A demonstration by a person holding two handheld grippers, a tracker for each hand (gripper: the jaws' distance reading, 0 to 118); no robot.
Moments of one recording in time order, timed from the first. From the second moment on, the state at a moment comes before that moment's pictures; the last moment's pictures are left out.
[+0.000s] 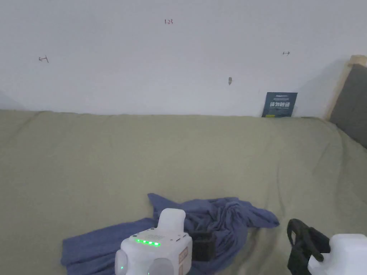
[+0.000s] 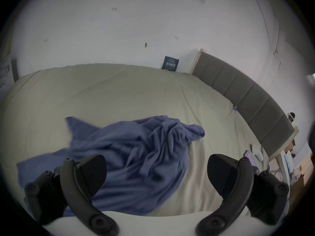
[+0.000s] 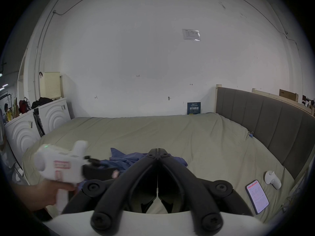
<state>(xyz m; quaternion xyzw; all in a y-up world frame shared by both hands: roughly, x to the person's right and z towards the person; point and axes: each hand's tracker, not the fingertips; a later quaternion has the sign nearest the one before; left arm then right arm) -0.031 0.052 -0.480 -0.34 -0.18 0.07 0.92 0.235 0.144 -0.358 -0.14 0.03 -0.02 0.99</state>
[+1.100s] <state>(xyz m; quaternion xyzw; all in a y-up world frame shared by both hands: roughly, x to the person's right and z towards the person) -0.266 -0.004 -0.621 -0.60 0.11 0.17 0.78 0.195 0.111 -0.365 -0.18 0.06 -0.03 0.98</state>
